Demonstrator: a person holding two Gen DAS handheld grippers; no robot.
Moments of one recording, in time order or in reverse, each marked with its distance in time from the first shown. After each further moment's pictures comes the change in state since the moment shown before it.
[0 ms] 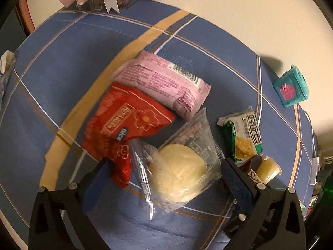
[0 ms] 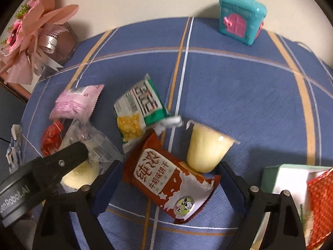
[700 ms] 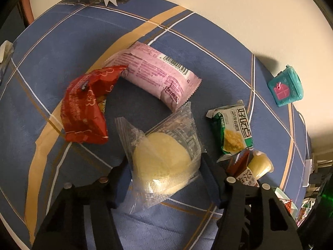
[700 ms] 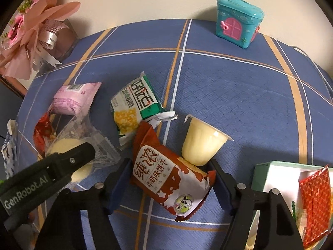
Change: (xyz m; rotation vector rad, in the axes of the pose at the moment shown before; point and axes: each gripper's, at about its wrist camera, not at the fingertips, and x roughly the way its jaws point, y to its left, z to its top) left arm -0.009 -0.012 -0.016 -0.048 0.018 -0.044; right arm -0.010 -0.002 -0.008 -0.022 -0.016 -0.041
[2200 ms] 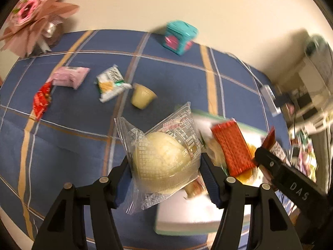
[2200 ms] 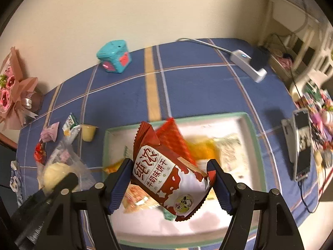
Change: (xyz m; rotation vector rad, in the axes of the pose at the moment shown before) left arm -0.087 -0.142 -0.141 0.416 -0.040 -0.098; right arm -0.171 -0.180 -0.091 0.331 -0.101 -0.152
